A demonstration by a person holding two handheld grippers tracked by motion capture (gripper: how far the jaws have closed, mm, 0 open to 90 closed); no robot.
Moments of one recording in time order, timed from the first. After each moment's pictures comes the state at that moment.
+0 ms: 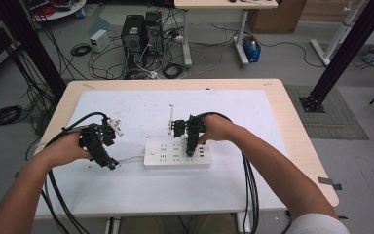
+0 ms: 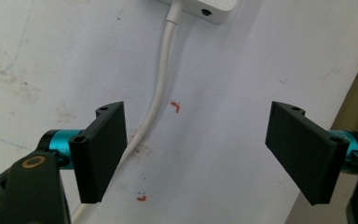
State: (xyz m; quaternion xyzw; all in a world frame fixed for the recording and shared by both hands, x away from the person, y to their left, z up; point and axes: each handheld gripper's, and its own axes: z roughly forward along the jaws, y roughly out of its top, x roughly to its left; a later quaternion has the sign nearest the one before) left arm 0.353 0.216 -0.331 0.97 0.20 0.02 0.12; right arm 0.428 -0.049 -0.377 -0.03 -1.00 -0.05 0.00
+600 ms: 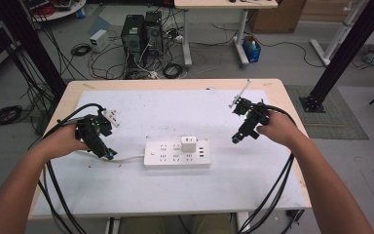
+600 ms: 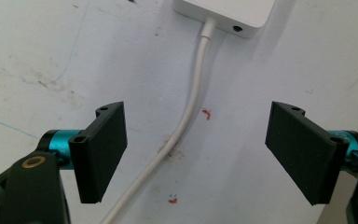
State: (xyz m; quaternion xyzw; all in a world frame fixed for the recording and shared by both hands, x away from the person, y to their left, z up) left arm 0.369 0.227 -0.316 0.97 0.20 0.06 0.14; right arm 0.412 -0.215 -0.309 -0.31 -0.94 -0.11 -0.07
